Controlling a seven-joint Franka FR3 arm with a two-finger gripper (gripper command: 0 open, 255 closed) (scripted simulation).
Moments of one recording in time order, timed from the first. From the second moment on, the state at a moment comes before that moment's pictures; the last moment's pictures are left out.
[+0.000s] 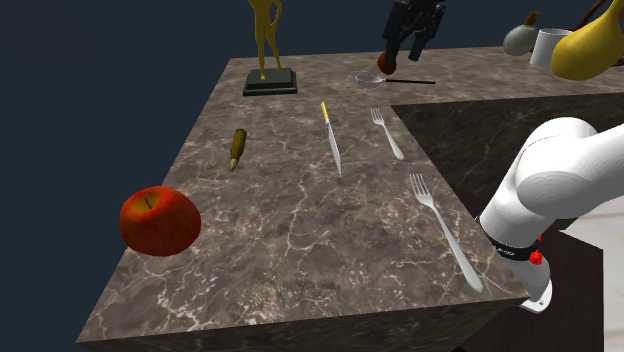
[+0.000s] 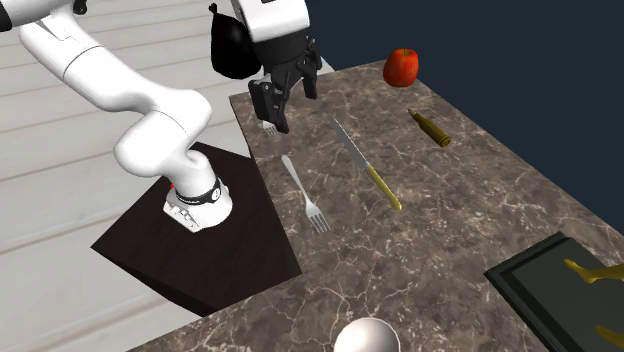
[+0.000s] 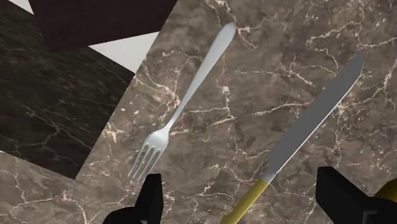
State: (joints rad) arm 0.02 -0.82 -0.02 -2.35 0.09 1.67 0.16
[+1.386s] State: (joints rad) arm -0.21 -0.59 0.11 -2.63 0.04 2.11 0.65
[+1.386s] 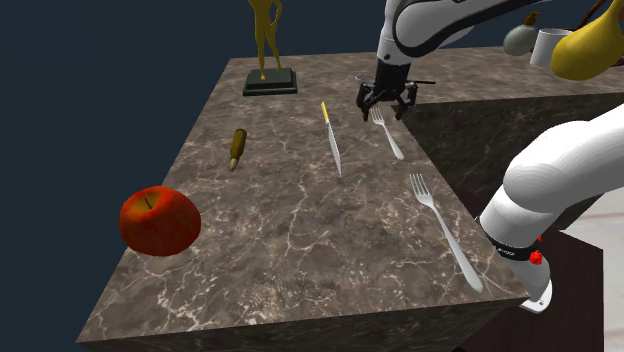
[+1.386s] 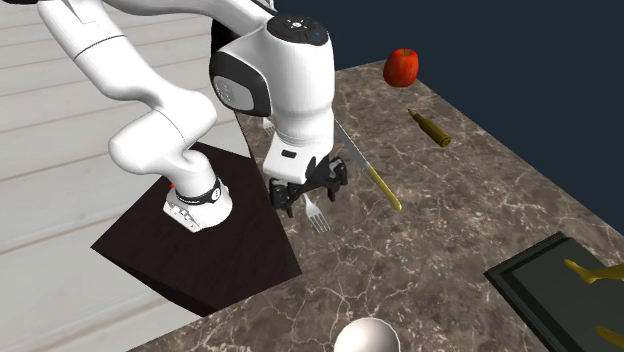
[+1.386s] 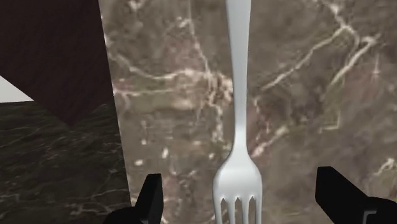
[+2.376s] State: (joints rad) arm -0.21 -0.59 0.11 -2.64 0.04 2.12 0.66
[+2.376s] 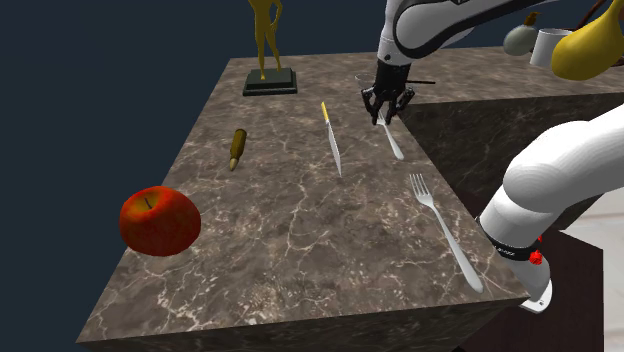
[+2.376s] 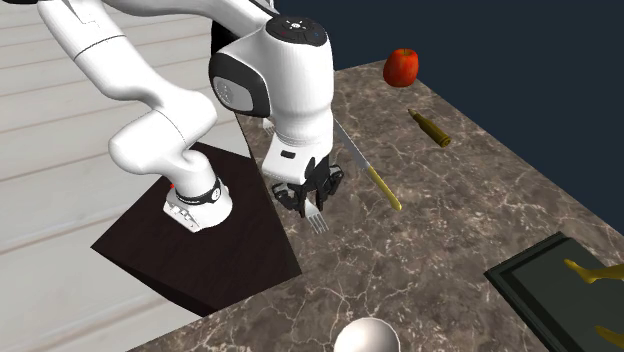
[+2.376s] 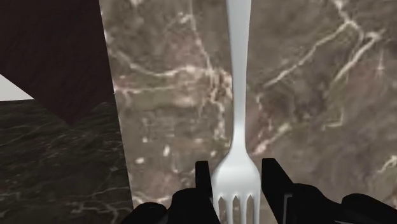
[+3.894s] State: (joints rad) arm -0.21 -0.63 0.10 -2.42 0.04 1.85 0.65
